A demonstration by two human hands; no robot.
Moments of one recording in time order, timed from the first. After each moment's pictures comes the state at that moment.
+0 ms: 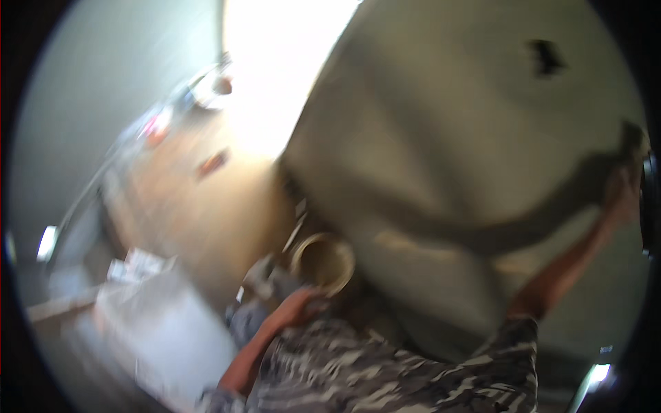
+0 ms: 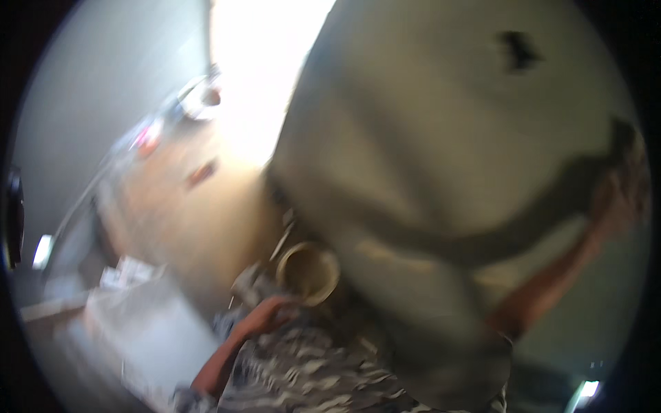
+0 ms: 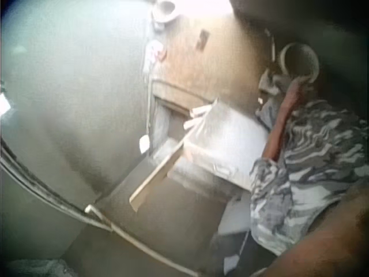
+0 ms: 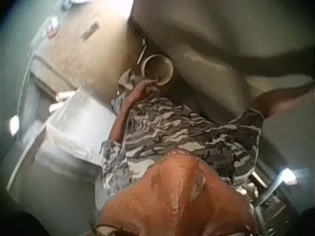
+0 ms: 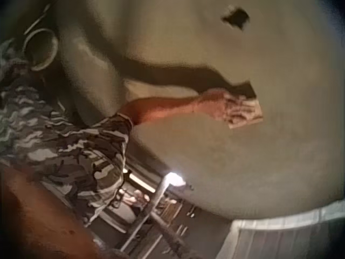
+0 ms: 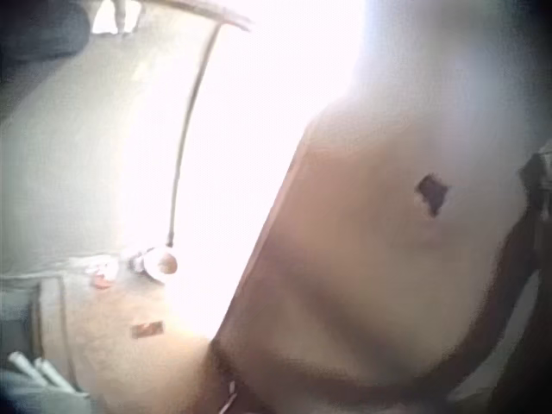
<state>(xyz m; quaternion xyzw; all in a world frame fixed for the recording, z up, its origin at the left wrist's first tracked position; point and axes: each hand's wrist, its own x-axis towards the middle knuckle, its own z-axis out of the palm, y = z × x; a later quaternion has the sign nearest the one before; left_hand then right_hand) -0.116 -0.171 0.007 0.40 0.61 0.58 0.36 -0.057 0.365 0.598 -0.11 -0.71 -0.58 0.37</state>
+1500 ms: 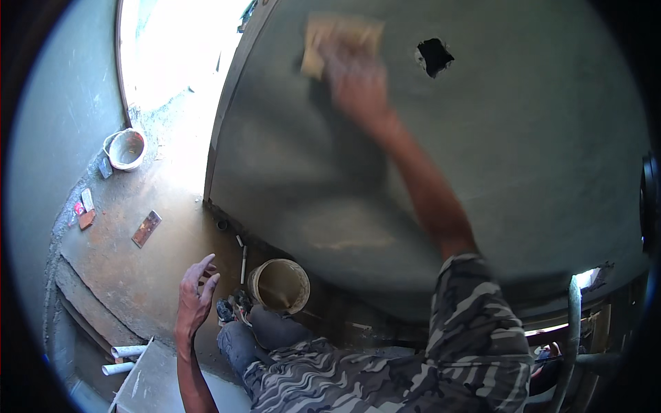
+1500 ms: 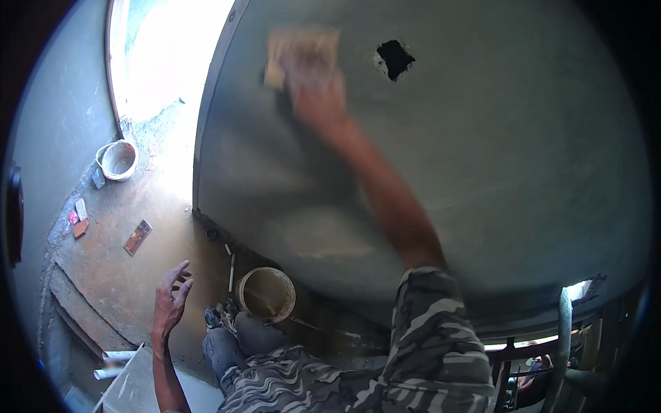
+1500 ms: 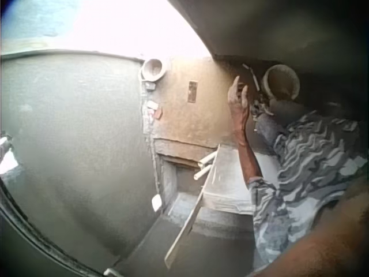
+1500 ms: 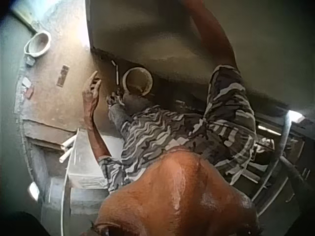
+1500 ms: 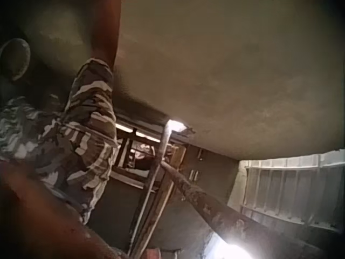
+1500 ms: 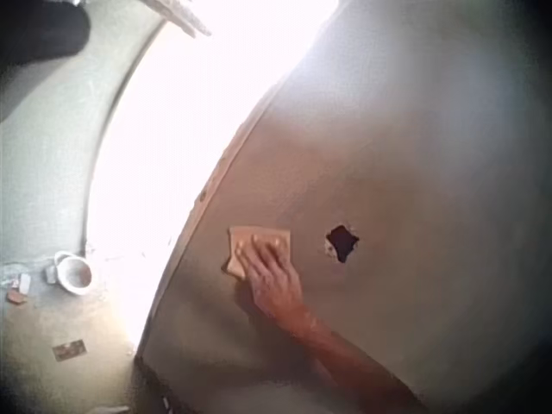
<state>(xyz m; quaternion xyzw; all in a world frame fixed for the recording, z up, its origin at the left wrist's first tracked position) -0.349 -0.212 0.127 0.28 0.73 0.55 0.29 -0.370 0.233 0.358 0.04 -0.87 -0.38 0.33</state>
